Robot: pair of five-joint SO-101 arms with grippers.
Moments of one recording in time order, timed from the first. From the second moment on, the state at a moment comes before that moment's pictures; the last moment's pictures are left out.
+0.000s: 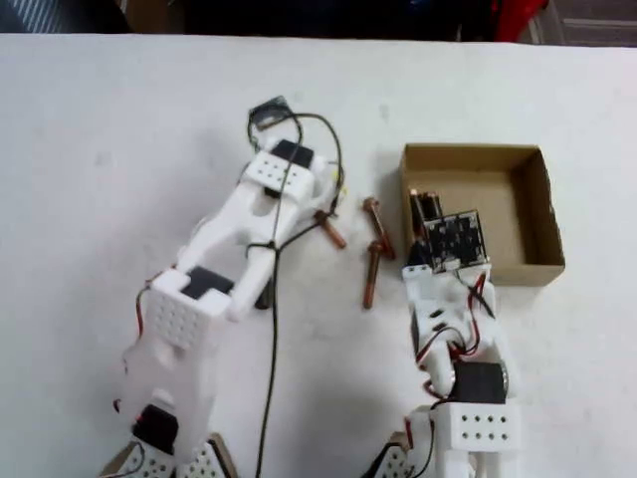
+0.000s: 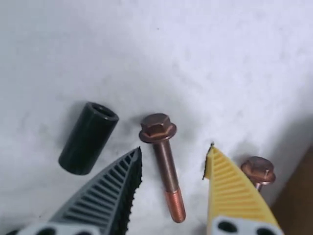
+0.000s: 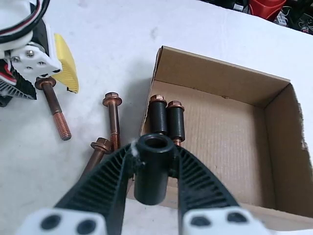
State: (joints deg) left arm 18.9 41.0 -22.8 67.1 53.7; right arm -2.5 -80.0 79.8 38.4 16.6
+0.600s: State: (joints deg) left arm 18.8 44.4 -23.5 62.8 50.1; right arm -2.5 -80.0 79.8 38.4 16.6
